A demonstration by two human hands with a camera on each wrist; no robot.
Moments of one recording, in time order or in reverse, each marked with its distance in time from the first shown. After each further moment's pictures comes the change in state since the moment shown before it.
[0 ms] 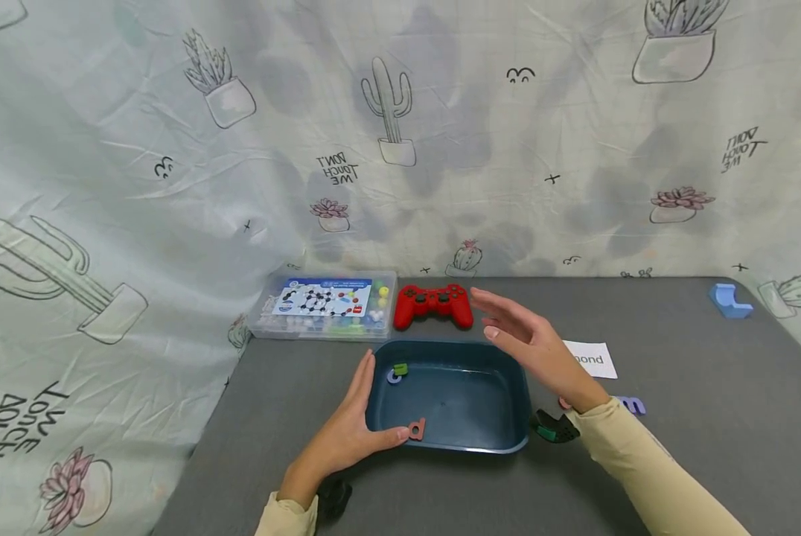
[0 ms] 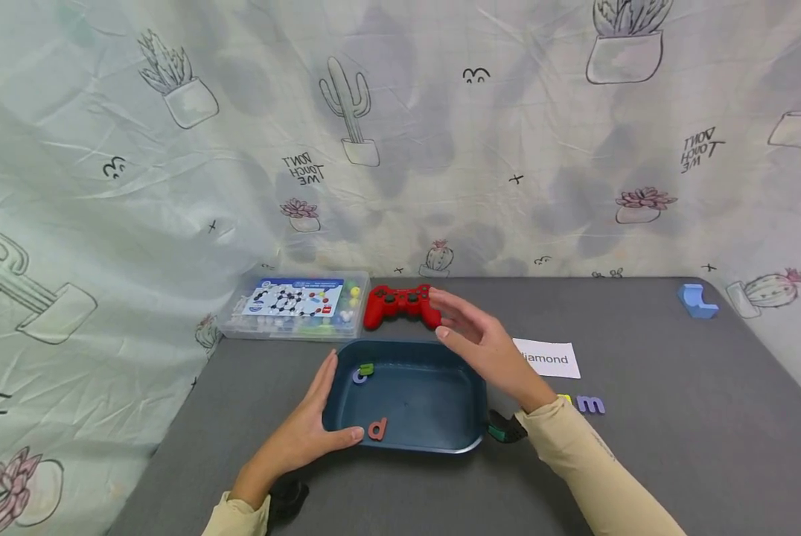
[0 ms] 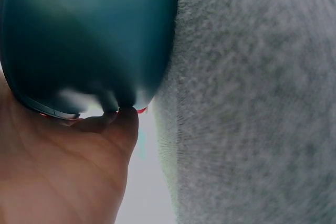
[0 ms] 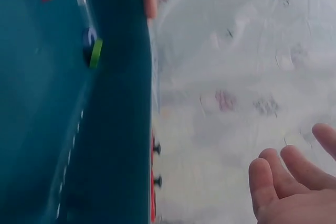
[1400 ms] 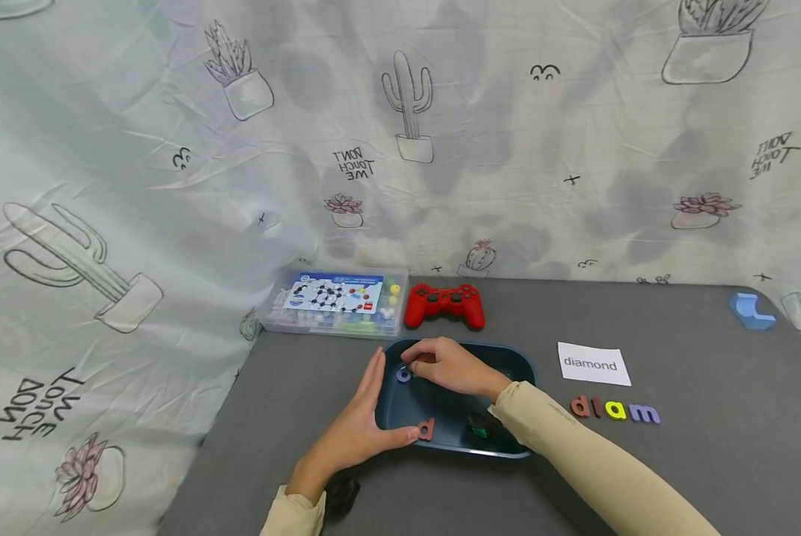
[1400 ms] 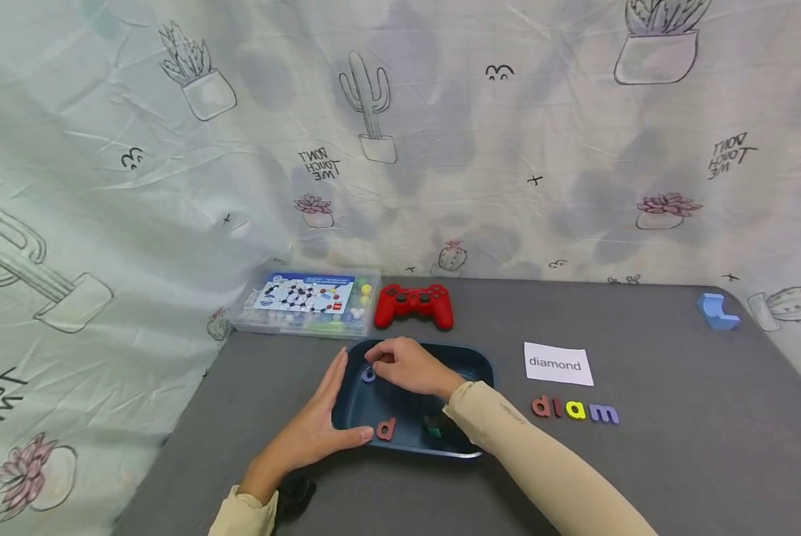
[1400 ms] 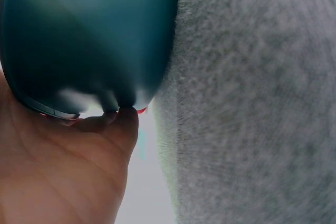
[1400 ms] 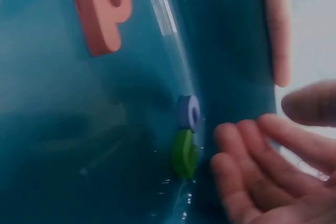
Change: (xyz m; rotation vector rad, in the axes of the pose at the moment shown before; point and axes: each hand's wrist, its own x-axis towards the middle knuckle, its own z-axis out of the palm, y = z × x) left_hand 0.000 -0.002 -0.001 -0.059 -0.025 0.030; right_hand 0.071 0.057 0.093 -0.286 -0.358 0.167
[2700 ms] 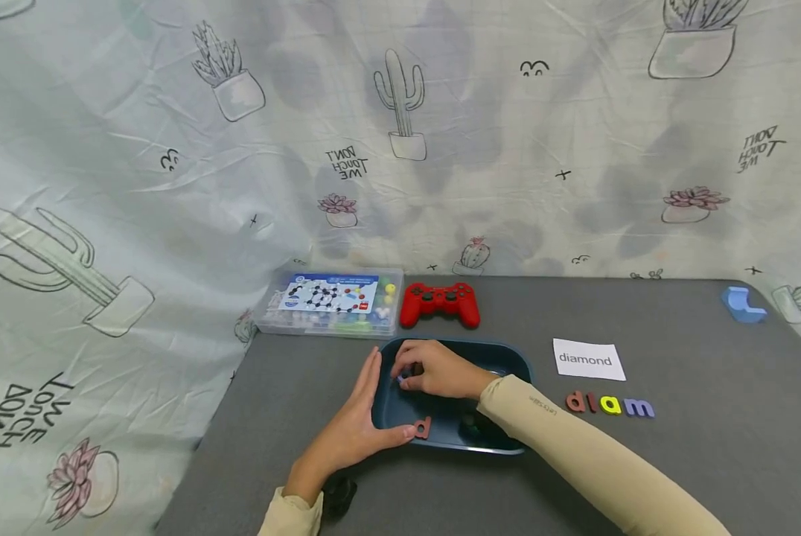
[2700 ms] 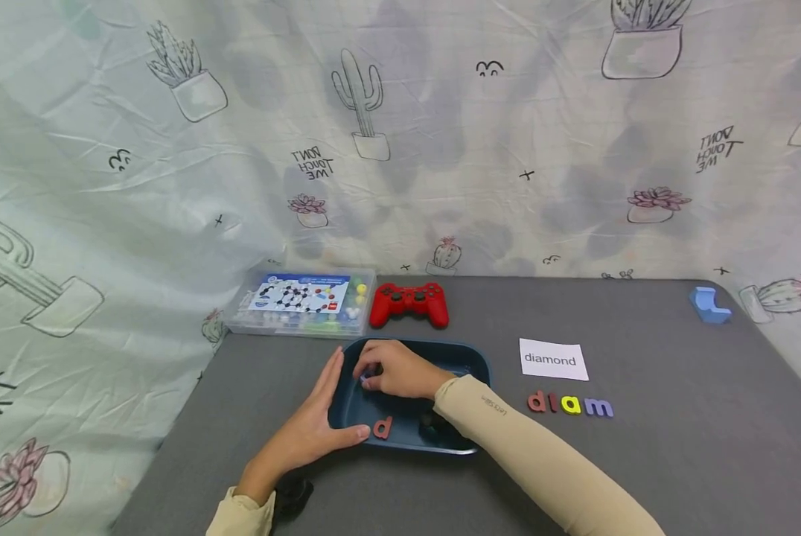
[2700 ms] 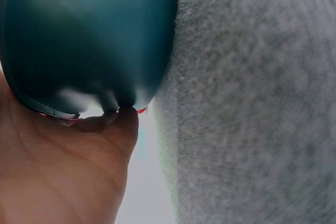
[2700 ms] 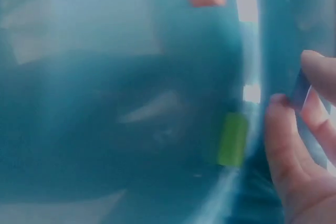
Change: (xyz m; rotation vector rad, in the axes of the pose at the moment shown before) left_hand 0.001 -0.004 -0.001 0.033 0.003 0.015; right_hand 0.013 0.016 0.010 -0.193 -0.046 -0.267
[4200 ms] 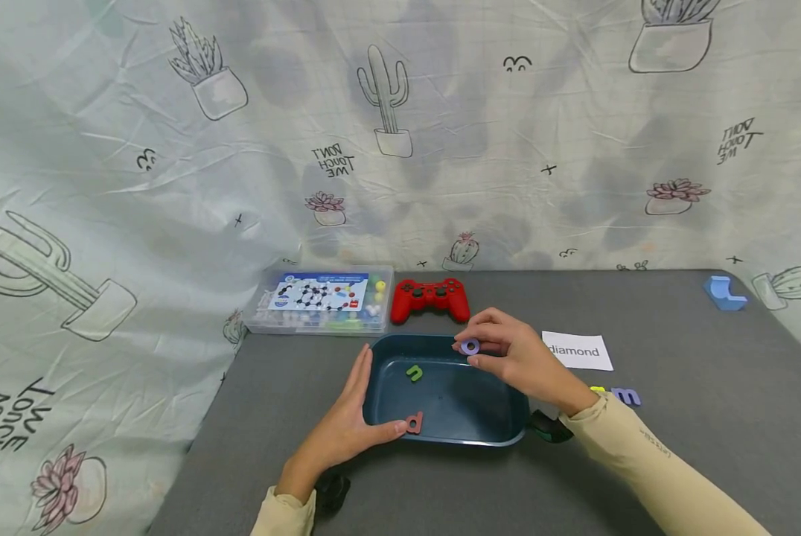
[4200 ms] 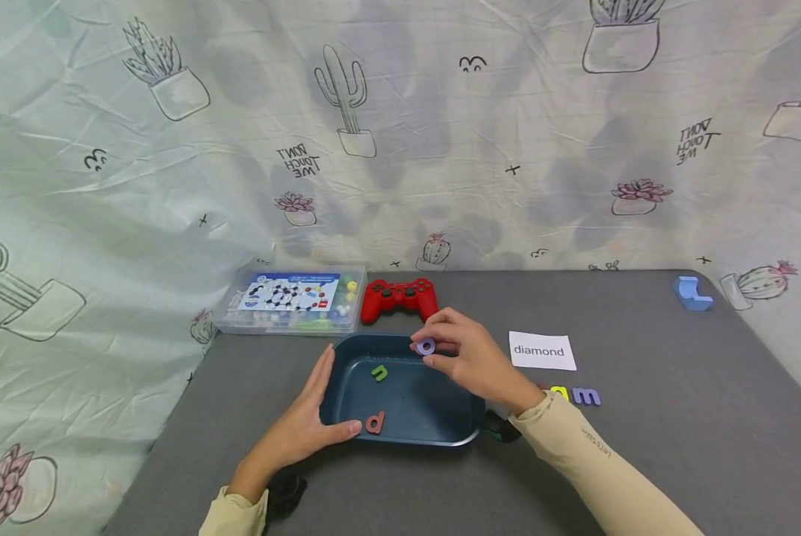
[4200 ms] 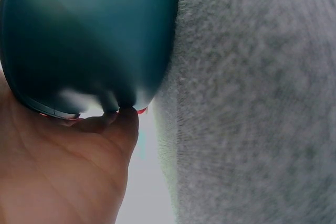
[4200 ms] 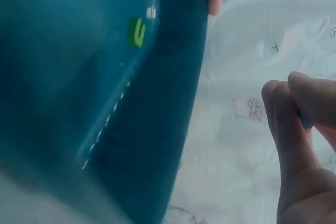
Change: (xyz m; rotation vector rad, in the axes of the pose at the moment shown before) left_hand 0.001 0.006 0.005 0.057 0.029 -0.074; right_hand -0.106 -0.052 -0.064 0.134 0.391 0.139
